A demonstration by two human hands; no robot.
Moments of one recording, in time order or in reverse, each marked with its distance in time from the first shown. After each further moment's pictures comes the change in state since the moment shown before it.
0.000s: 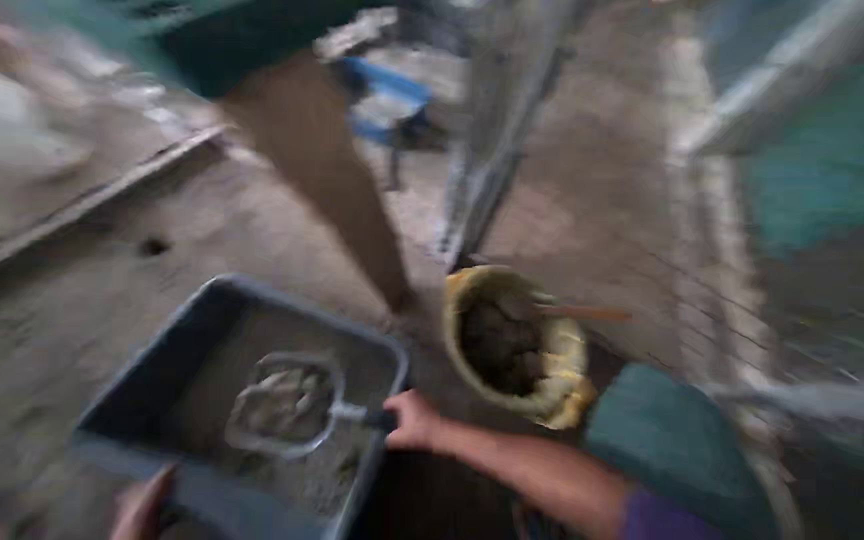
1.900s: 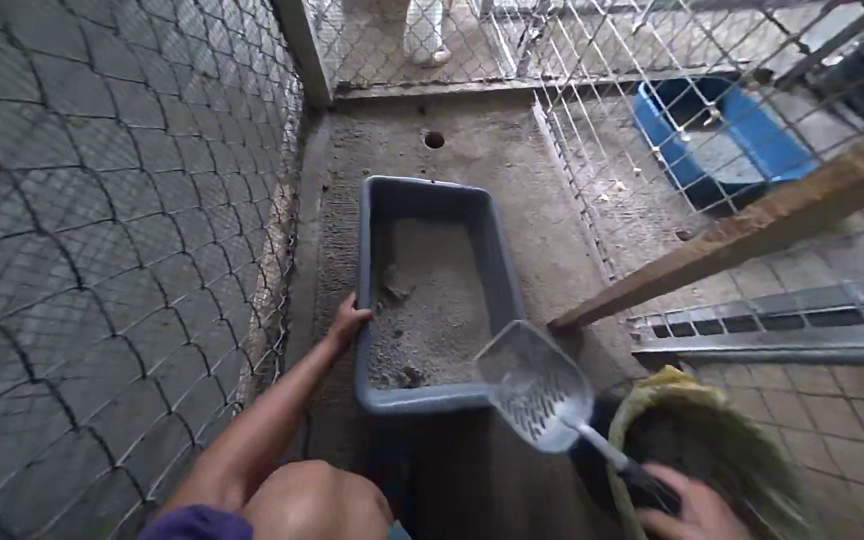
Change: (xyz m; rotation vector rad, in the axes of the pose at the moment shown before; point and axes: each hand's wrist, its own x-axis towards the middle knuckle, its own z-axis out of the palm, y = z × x) left_hand -0.068 0.000 0.030 -0.497 0.021 0.231; right_hand -0.092 -0.026 -0.142 -0.367 -0.113 0.168
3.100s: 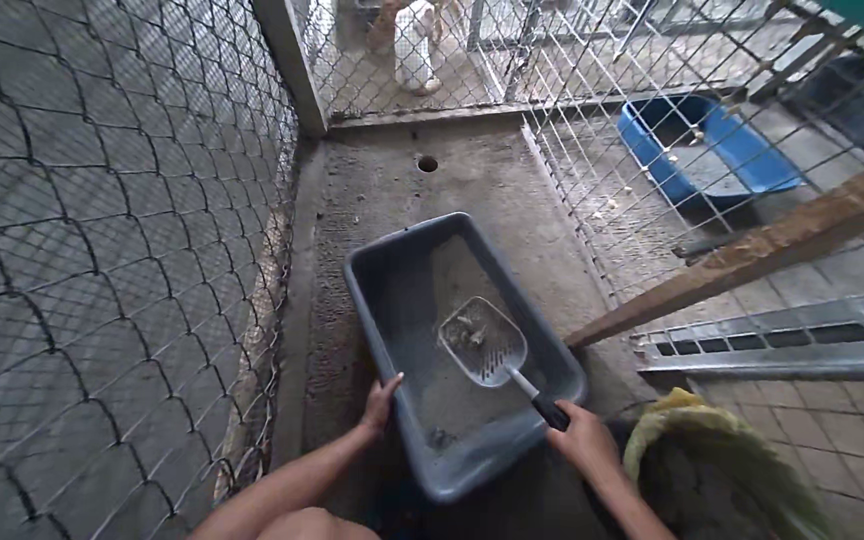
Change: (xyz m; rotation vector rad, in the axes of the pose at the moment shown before) left_hand -0.038 -0.060 0.075 -0.273 0.079 -0.248; right_hand 0.130 -0.069 0.060 -0.169 0.109 0.146
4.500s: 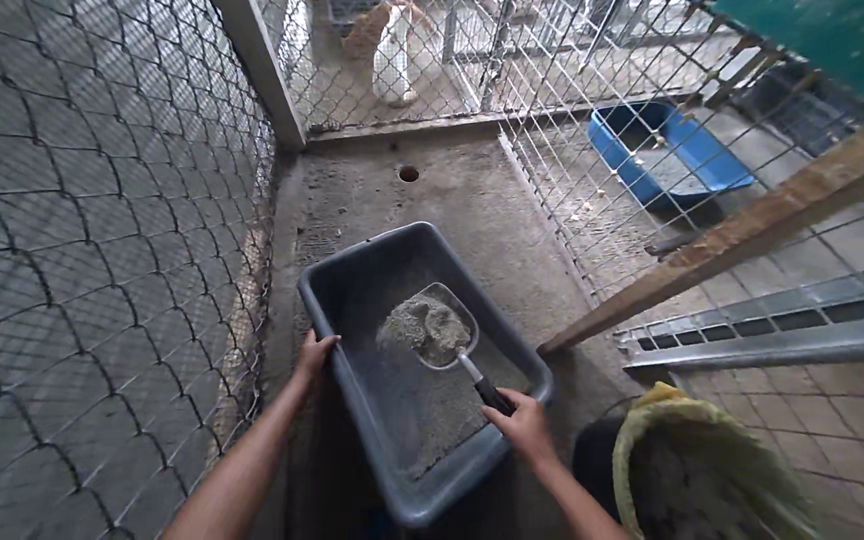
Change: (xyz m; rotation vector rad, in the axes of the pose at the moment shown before) left_hand 0.087 0.087 -0.071 0.156 0.129 0.164; right_hand 0.016 -0.030 0.051 0.516 0.158 -0.317
